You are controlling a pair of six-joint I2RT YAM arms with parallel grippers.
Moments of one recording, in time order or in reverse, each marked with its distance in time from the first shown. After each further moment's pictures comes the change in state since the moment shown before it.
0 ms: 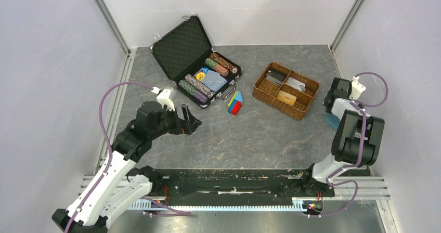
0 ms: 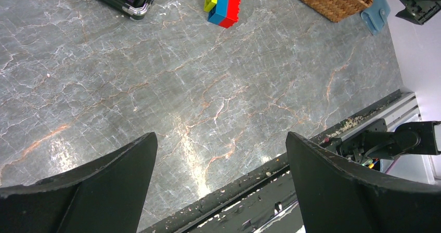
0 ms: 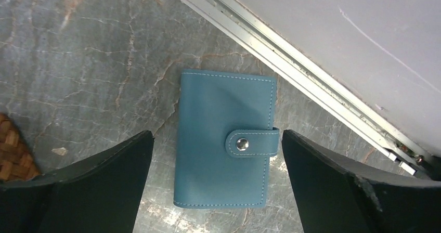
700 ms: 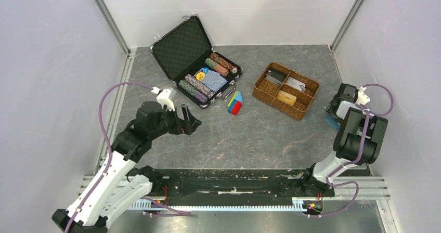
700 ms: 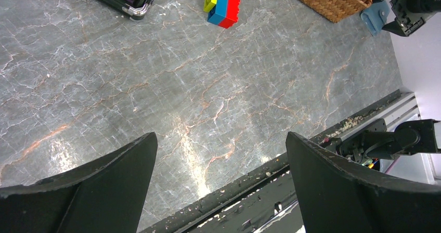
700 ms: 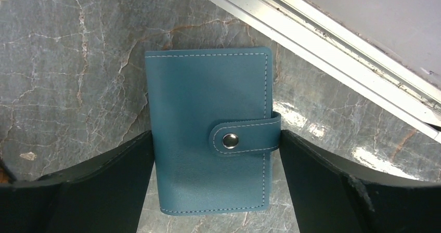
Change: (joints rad) left arm 0.000 -0.002 0.000 0.000 0.001 0.000; right arm -0.099 0.047 -0.021 -0.053 -0.143 0.116
